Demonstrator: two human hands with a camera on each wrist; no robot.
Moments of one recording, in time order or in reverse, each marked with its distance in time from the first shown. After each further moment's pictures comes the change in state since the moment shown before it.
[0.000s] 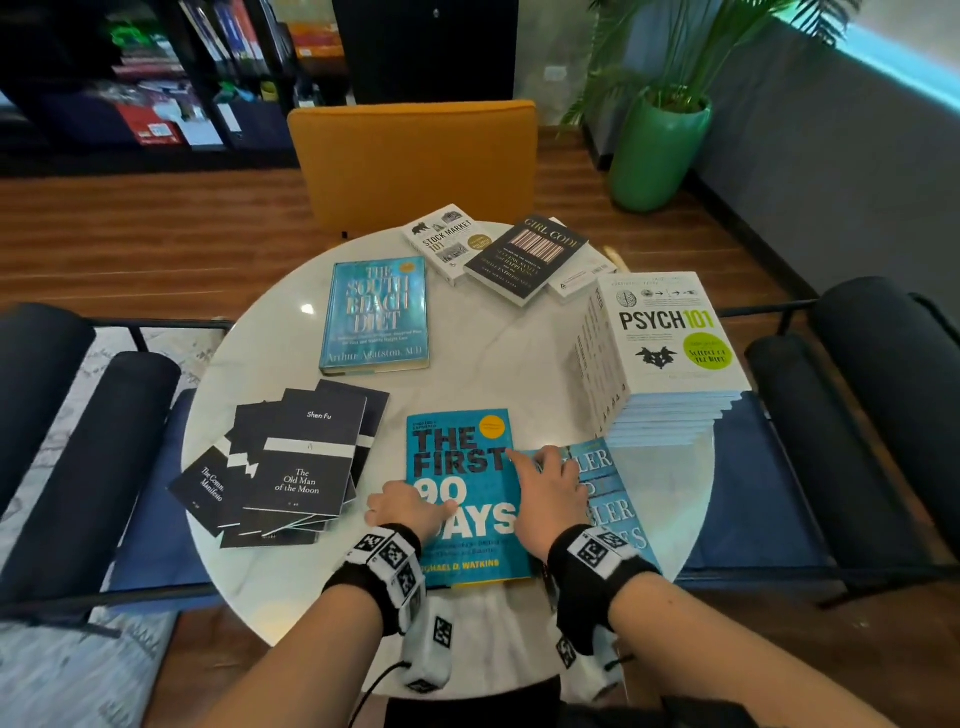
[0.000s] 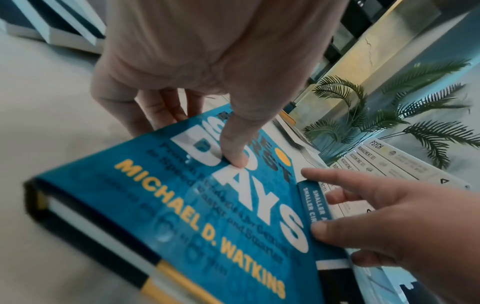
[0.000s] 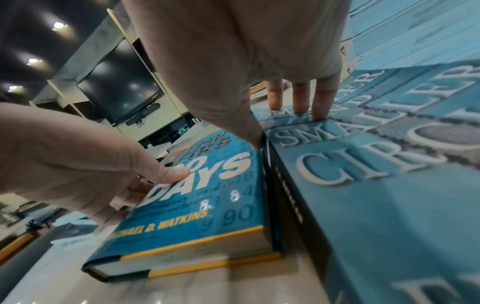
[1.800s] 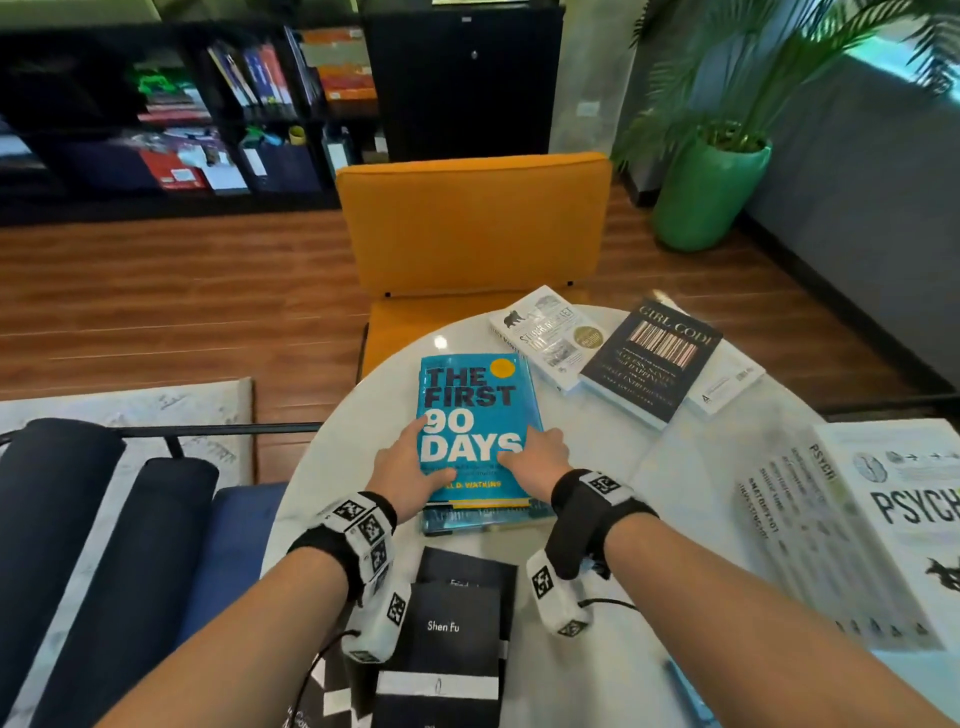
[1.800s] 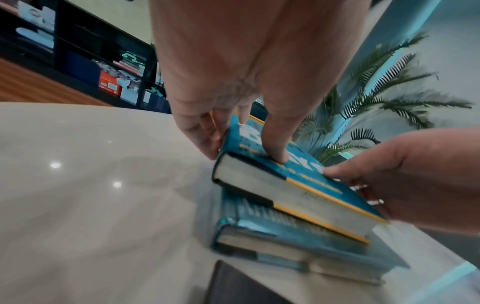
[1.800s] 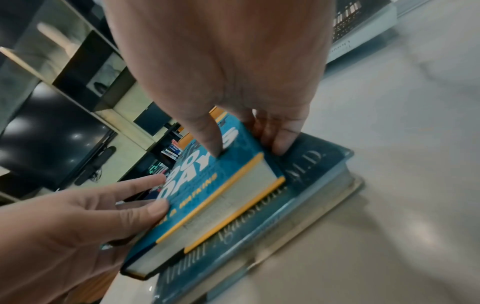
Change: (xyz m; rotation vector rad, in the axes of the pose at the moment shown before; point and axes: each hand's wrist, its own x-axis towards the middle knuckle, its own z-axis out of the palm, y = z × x) left_hand 0.240 0.053 -0.207 -0.182 -0.094 0.509; right_hand 0.276 -0.198 -0.053 0.416 -0.095 0.168
